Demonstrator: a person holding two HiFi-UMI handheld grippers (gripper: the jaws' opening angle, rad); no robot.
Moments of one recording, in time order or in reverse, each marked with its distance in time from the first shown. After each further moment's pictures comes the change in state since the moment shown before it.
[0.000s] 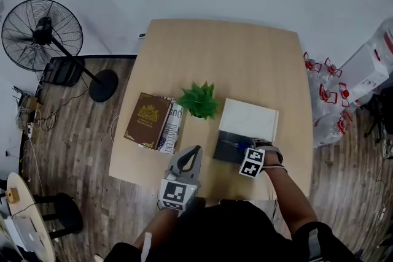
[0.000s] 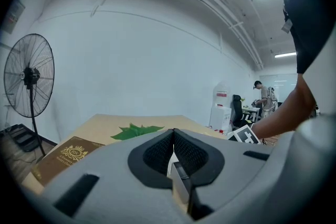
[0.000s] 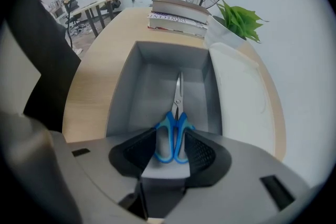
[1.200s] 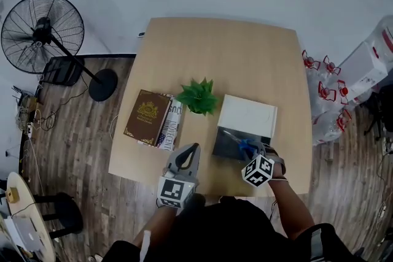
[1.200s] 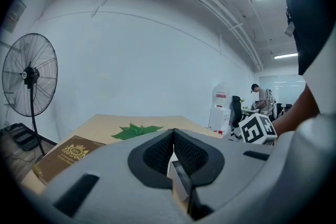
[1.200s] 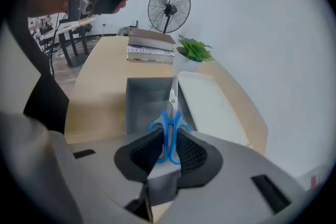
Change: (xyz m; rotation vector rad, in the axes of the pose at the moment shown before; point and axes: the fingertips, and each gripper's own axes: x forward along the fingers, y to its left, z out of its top) left arm -0.009 -0.001 0.000 -0.010 -0.012 -0.004; right arm -0.059 -0.005 0.006 0.266 -0.206 -0.243
